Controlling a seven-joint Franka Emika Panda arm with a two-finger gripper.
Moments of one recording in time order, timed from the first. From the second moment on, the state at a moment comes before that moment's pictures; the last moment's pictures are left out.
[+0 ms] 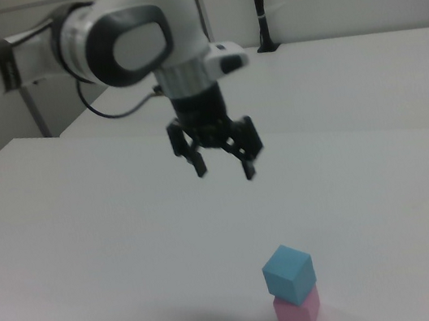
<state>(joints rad) 0.05 0.04 -0.47 -1.70 -0.05 1.77 -0.37</state>
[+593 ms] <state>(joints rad) 0.05 0.14 -0.60 -1.90 -0.08 2.01 -0.43</state>
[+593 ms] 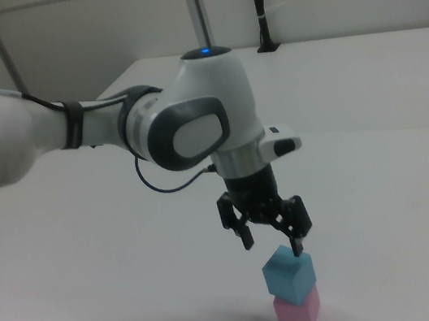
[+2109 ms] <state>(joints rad) 0.32 0.09 -0.36 -2.04 -0.09 1.96 -0.25</state>
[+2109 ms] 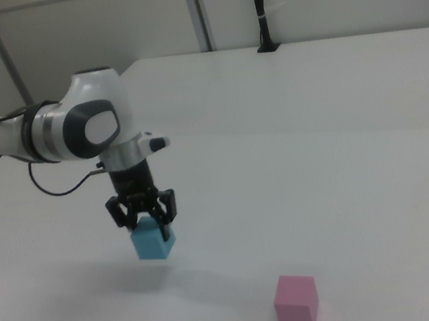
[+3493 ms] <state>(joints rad) 0.26 0.02 -0.24 -2.02 -0.09 1.84 -0.13</state>
